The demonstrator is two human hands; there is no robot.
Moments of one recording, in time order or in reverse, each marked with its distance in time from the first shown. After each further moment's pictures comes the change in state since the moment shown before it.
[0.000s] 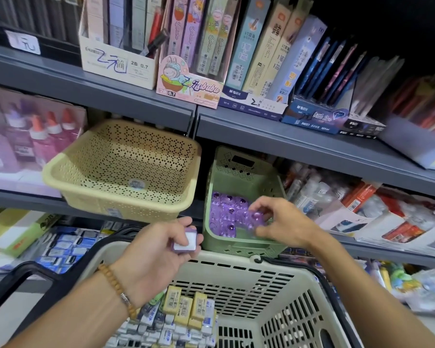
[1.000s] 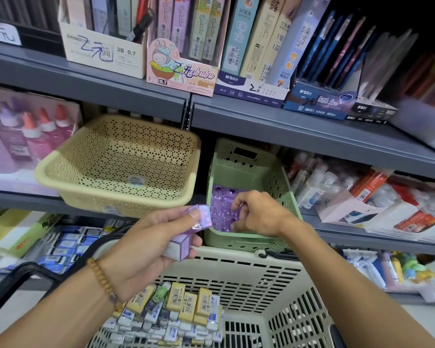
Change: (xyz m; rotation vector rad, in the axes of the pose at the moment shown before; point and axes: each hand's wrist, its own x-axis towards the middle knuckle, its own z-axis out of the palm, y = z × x) left_hand 0.002 0.008 -0.005 0.314 -0.143 0.092; right_hand 0.037 -0.010 0.030 -0.106 -0.074 0.066
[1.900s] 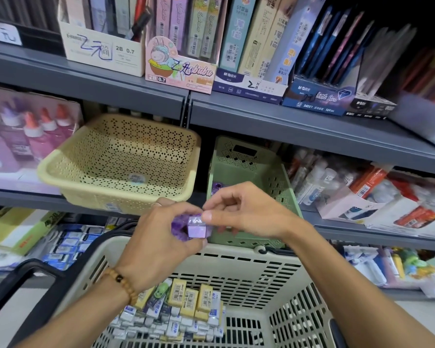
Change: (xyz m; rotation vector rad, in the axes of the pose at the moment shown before) left_hand -0.005 -0.007 0.002 0.995 0.217 0.499; right_hand -0.042 -0.048 -0.008 0.533 -0.143 -0.226
